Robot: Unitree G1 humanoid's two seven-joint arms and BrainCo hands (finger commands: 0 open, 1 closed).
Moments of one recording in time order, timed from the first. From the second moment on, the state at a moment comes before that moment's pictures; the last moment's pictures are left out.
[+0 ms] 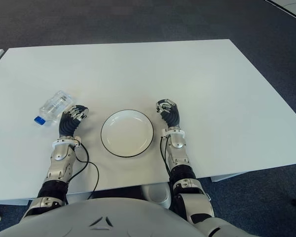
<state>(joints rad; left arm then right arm) 0.02 0.05 0.14 0.48 -0.06 -0.32 0.05 -0.22 -0.02 -0.06 0.69 -0.03 -0.39 -0.06</state>
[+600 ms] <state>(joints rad) 0.16 0.06 0.03 0.22 0.24 -0.24 0.20 -0.22 -0.02 -0.06 0.67 -0.03 -0.39 -0.06</state>
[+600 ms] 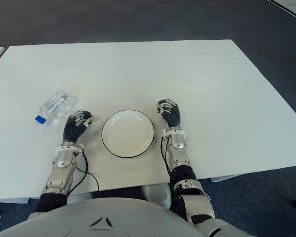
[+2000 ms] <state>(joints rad) -0.02 0.23 -0.09 0.29 1.00 0.33 0.92 -0.22 -0.02 -0.05 0.67 -0.03 -0.38 -0.06</state>
